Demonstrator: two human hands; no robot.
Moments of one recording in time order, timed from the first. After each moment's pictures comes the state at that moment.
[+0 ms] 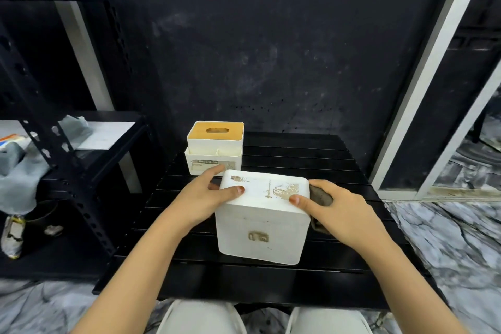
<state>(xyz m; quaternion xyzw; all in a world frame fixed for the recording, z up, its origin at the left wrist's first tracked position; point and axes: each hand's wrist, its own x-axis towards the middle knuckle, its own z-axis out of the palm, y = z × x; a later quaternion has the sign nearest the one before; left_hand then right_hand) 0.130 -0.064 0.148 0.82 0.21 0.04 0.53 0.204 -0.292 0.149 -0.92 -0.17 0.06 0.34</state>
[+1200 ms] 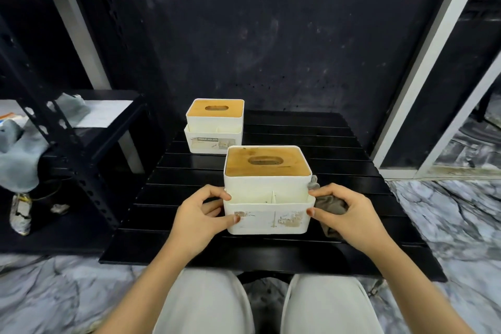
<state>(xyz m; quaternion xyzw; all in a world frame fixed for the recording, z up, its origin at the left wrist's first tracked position) 0.092 -0.079 0.069 0.72 0.17 0.15 0.66 0.208 -0.326 0.078 -0.81 -0.26 0.04 0.51</state>
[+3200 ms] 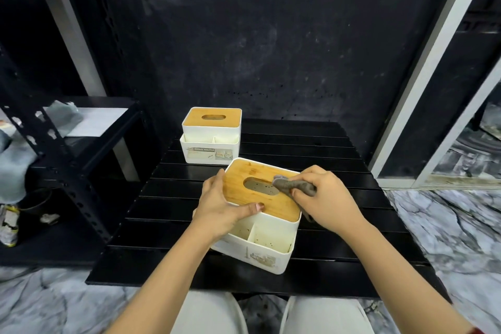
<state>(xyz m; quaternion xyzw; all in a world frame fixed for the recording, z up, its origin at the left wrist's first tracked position) 0.147 -0.088 0.088 0.83 0.21 0.09 0.51 0.233 -0.274 0.117 -0.90 -0.29 -0.01 0.33</state>
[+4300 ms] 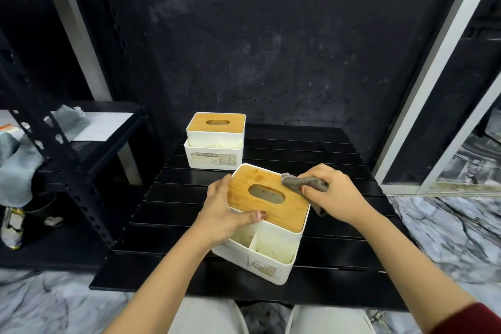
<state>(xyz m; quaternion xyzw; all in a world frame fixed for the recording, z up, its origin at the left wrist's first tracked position) 0.143 -0.086 0.101 0.84 0.16 0.06 0.52 0.264 -0.282 0.120 -0.86 -0.33 0.05 0.39</state>
